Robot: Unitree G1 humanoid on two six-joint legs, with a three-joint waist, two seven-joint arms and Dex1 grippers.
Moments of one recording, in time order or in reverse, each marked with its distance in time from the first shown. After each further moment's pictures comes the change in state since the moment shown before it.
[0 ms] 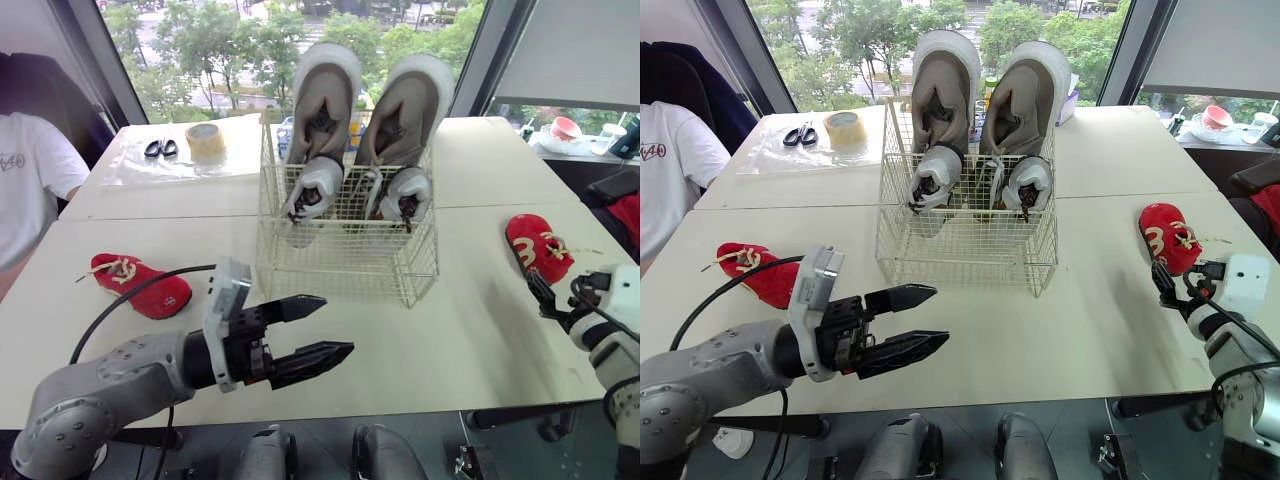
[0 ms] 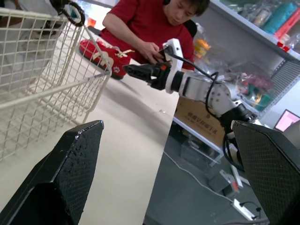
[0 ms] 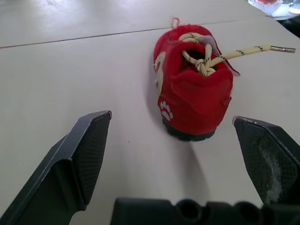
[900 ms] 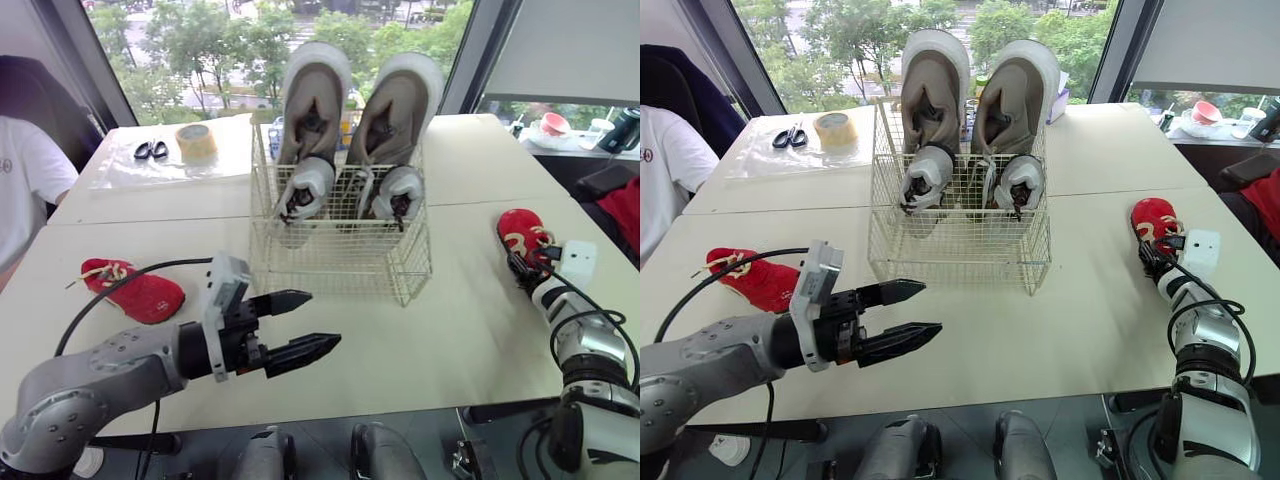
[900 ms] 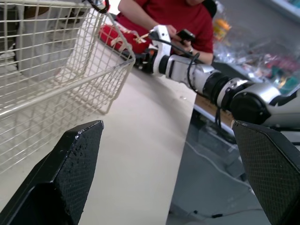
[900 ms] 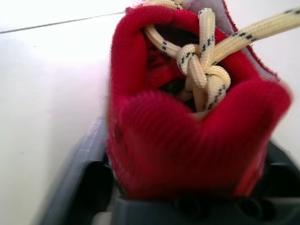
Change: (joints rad) left arm -0.007 0.125 0.025 0.022 0.018 -0.021 0.034; right arm -0.505 -0.057 0.174 0.999 -0.236 -0.539 0.149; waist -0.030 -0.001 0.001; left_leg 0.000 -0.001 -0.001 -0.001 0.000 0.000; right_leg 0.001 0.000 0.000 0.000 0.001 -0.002
